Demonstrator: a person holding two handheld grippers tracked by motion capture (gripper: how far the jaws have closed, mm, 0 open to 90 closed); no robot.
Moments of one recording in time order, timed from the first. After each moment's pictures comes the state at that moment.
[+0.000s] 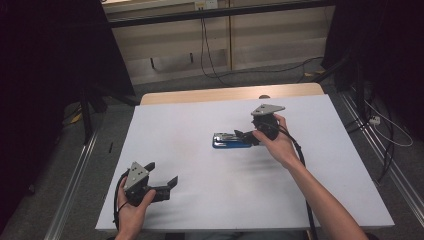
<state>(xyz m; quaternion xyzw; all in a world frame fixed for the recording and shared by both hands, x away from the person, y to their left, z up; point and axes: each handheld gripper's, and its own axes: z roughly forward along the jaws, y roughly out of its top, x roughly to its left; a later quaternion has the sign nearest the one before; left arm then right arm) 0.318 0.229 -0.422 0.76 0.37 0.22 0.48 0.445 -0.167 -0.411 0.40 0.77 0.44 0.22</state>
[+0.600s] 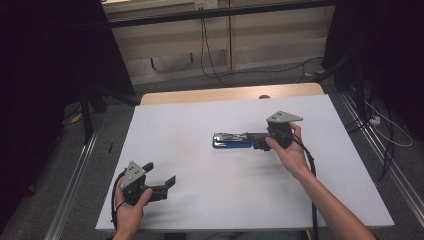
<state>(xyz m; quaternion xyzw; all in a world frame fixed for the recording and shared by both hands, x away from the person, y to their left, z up) 0.319 0.240 -0.422 0.75 0.39 0.21 0.49 0.416 -0.196 -0.419 0.44 0.73 0.46 0.25</state>
